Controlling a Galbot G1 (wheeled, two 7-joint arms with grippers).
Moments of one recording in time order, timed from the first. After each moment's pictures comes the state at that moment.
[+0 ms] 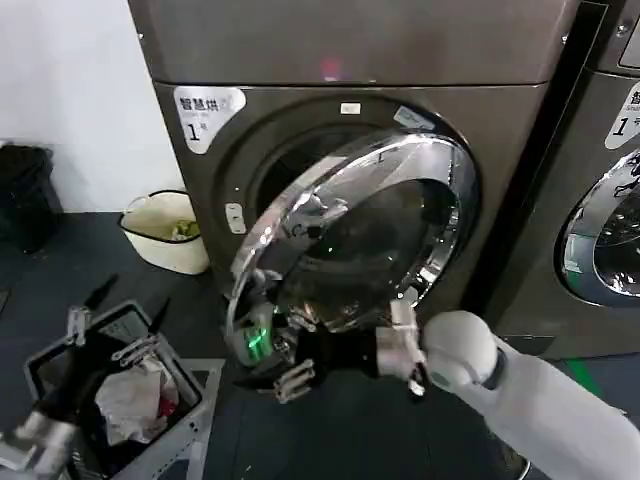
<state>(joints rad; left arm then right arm) 1.58 -1.13 -0.93 -2.18 -0.28 -0.21 0.35 -0.54 0.76 -0.21 2.09 0.83 -0.25 -0.66</state>
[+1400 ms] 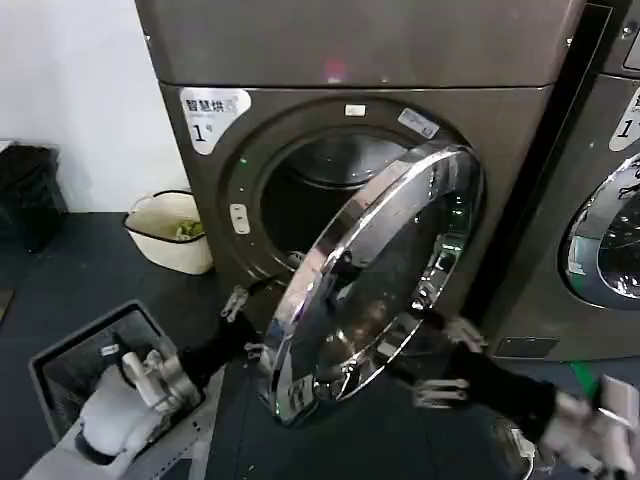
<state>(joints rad) 1.14 -0.88 -0.31 -1.99 -0.28 -0.29 0.45 -1.75 0.88 1.03 2.42 0.75 -0.14 -0.56</state>
